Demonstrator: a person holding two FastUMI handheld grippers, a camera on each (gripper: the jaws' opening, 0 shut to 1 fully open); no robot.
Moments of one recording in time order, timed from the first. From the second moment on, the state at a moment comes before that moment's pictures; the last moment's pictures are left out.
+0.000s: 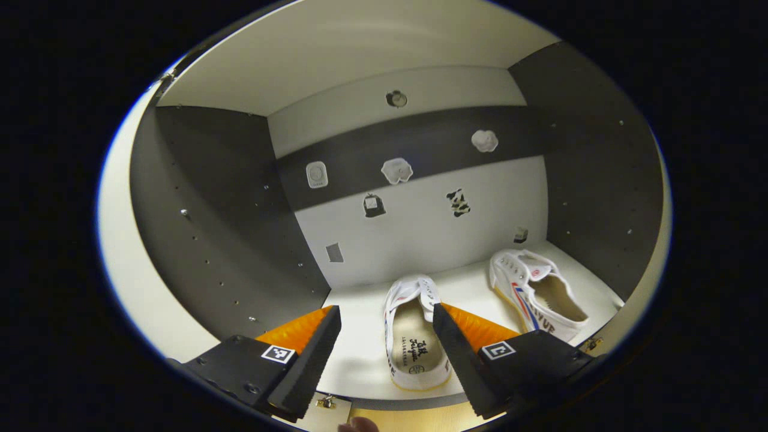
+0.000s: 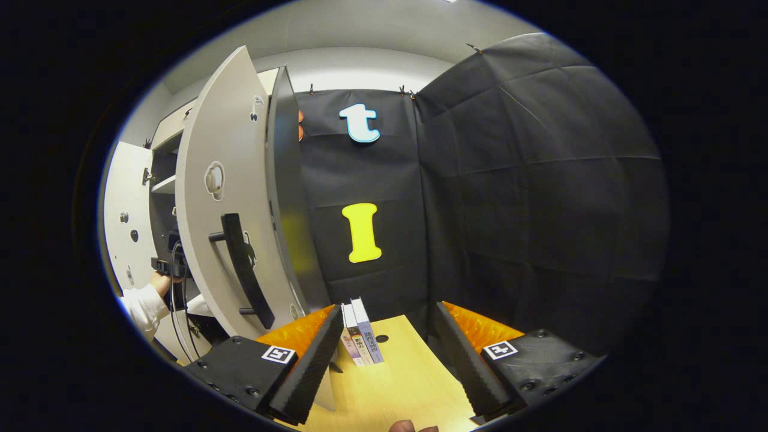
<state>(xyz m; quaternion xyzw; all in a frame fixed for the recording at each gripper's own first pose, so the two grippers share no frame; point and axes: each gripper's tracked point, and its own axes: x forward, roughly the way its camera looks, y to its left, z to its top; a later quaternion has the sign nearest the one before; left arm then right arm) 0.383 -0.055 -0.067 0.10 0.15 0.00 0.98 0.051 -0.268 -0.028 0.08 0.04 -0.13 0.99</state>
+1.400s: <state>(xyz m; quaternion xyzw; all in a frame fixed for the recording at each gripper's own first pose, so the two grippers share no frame) 0.098 -0.041 -0.005 -0.01 0.05 -0.04 1.00 0.107 -0.199 0.002 0.06 0.03 -0.04 1.00</state>
